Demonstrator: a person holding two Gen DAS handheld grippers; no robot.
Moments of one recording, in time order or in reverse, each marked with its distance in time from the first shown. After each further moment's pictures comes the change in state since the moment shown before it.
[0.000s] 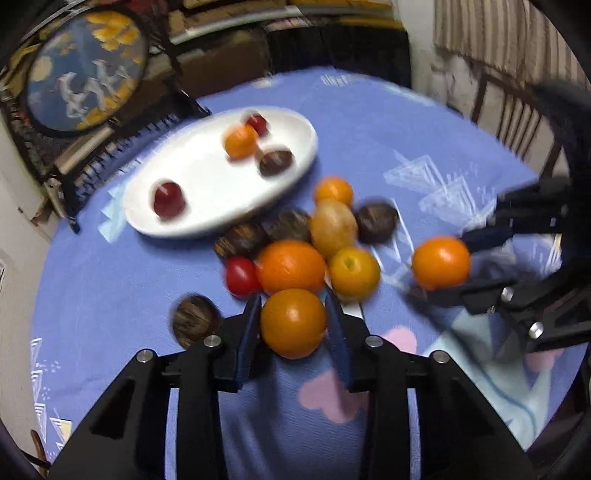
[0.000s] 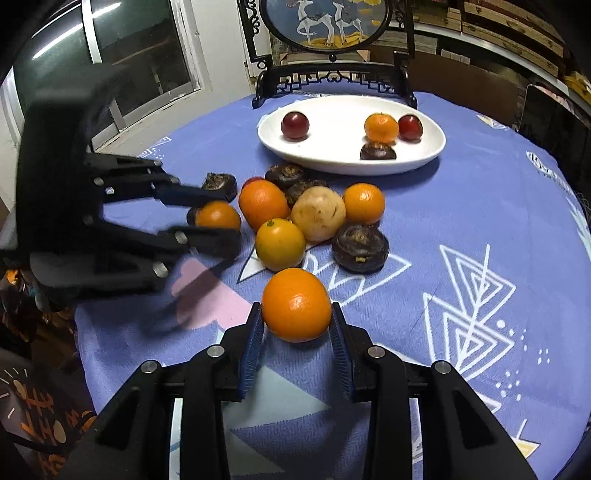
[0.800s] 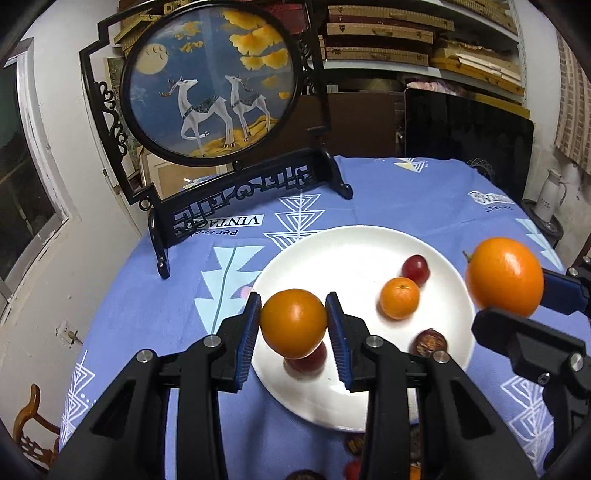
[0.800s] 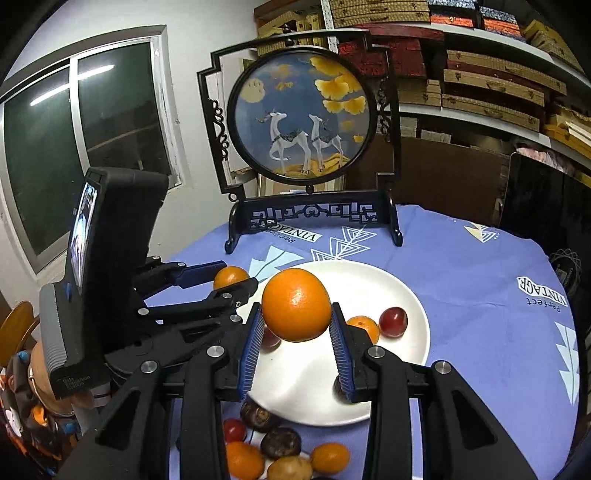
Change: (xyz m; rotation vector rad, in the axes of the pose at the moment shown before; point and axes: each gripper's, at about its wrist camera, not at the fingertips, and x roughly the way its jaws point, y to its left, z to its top) left arm 0.027 0.111 0.124 -0.334 -0.110 0.314; right arm -0.003 -0.032 0.177 0.054 -0.307 -0.050
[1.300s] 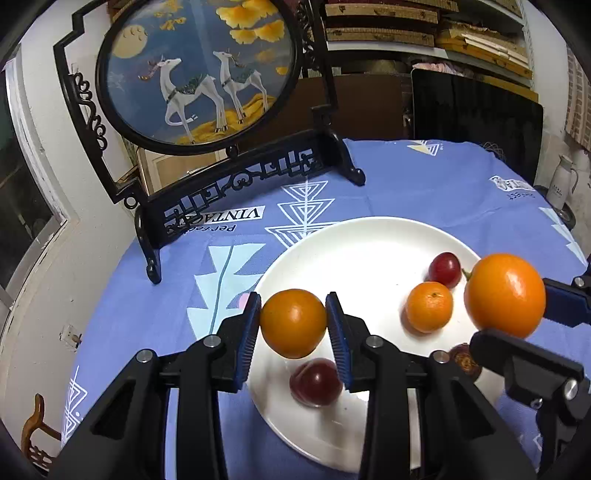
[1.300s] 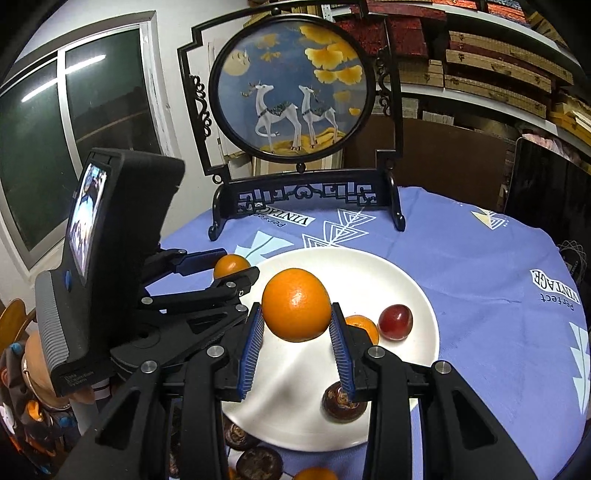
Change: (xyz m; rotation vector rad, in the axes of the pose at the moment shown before) left arm 0.051 -0.003 0.009 0.029 0.054 0.028; right arm 0.047 -0.010 0.002 0.005 0.064 -0.005
